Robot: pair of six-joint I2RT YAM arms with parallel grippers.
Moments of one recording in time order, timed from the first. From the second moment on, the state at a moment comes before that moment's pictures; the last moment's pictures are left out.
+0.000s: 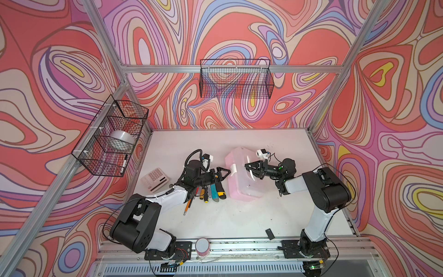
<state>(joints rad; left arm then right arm) -0.43 1.44 0.60 0.42 0.59 -0.85 0.25 1.85 0.63 1.39 -1.12 1.62</state>
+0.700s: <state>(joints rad) -0.43 1.62 0.68 0.69 0.70 -1.01 0.25 1.86 0.64 1.38 -1.12 1.60</state>
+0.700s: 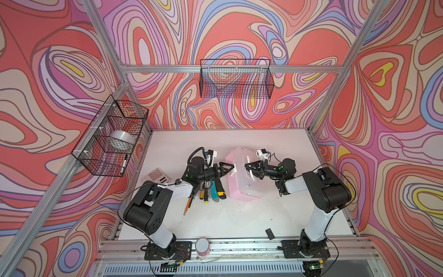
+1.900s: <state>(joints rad) -0.38 1.82 0.71 1.13 0.89 -1.38 0.24 1.82 0.71 1.13 -1.11 1.45</state>
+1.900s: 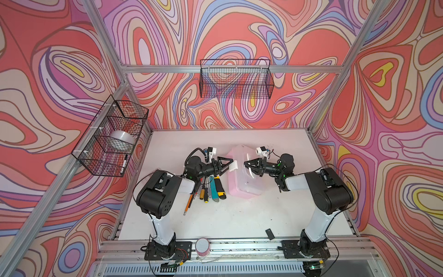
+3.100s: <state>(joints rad) -0.34 1.42 0.83 0.01 0.59 -0.71 0.37 1.57 0.97 -0.16 -0.72 0.71</state>
